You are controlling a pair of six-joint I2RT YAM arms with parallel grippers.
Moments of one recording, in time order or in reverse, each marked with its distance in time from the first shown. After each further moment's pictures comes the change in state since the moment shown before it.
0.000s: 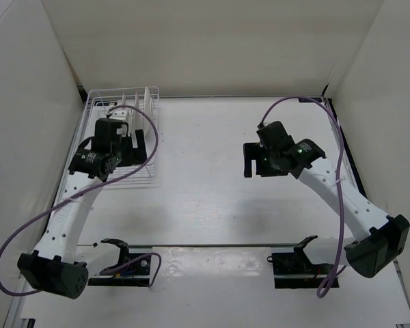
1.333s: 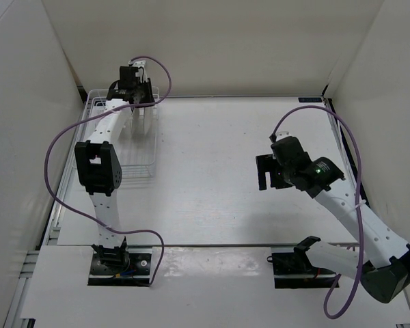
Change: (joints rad) left arm 0.129 1.015 0.776 0.375 0.209 0.078; right arm -0.001 -0.221 -0.150 -0.019 0.093 -0.106
